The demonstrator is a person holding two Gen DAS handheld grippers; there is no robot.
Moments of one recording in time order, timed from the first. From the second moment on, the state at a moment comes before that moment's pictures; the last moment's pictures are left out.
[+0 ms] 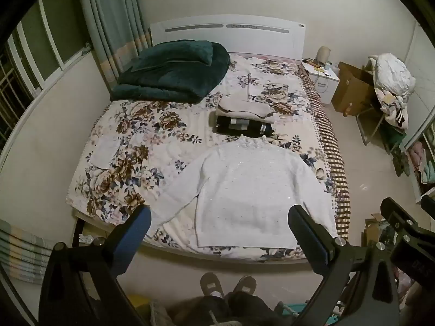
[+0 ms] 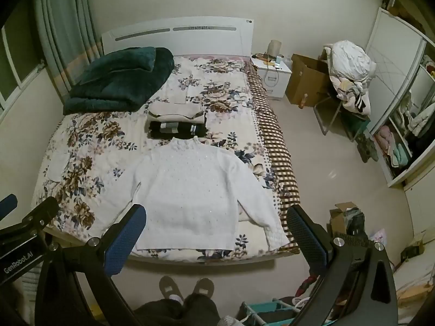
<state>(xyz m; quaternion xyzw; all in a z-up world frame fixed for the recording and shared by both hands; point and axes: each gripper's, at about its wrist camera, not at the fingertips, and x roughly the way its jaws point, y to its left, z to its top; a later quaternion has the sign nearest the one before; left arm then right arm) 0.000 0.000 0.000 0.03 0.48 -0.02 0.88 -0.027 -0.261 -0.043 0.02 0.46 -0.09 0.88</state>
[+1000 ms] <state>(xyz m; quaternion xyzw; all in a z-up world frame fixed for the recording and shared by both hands) 0.001 -0.021 0.008 0.02 0.47 -0.03 0.88 -0.032 -0.261 -0.038 0.02 0.45 -0.09 0.89</state>
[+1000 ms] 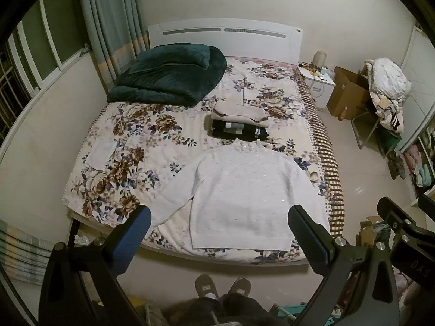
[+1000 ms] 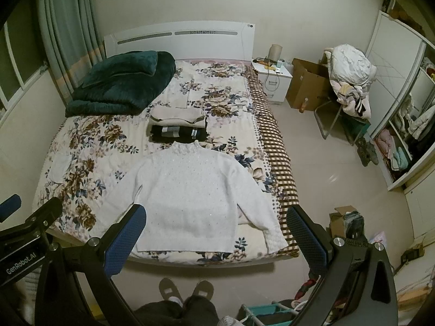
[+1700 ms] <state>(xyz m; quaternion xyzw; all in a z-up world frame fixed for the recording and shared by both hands) 0.000 -0.015 0.008 0.02 0.47 -0.03 0.88 -0.034 -0.260 -0.036 0.02 0.45 -0.09 0.89</state>
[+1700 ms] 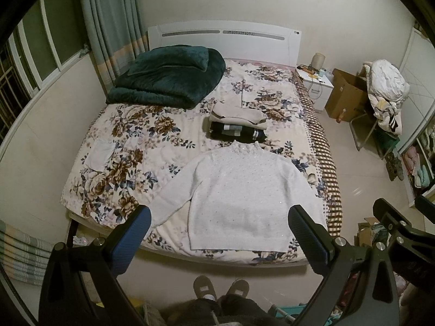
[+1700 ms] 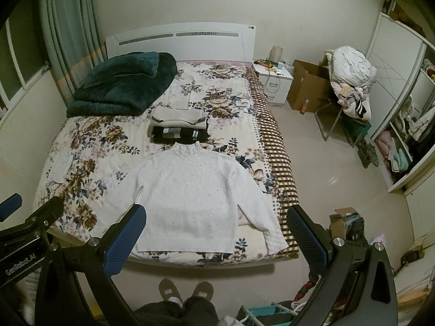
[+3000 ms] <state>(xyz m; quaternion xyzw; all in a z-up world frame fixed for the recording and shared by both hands) 0.019 -0.053 0.026 0.02 0.47 -0.03 0.88 -0.042 -0.260 -0.028 0.02 0.45 -0.09 0.89</state>
